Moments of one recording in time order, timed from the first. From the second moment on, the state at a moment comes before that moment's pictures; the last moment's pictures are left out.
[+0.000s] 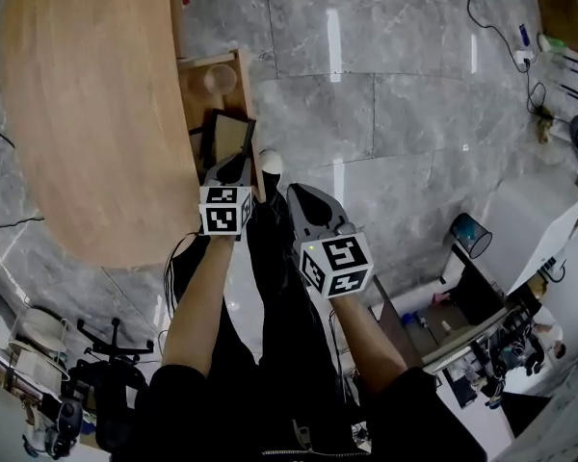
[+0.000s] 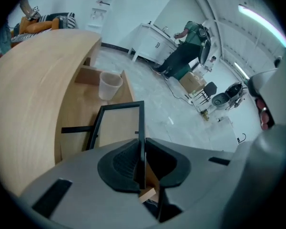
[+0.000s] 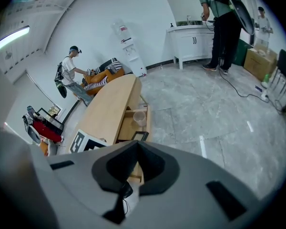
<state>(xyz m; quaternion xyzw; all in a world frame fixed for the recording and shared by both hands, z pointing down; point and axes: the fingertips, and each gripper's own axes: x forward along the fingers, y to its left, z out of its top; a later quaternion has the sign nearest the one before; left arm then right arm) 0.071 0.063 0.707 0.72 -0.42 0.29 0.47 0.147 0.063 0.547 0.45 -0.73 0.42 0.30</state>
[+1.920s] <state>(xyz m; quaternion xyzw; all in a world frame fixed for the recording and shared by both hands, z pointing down) -0.221 -0.050 0.459 0.72 -0.63 0.20 0.20 -0.132 -0.039 0.440 0.32 -0.88 0.27 0.21</state>
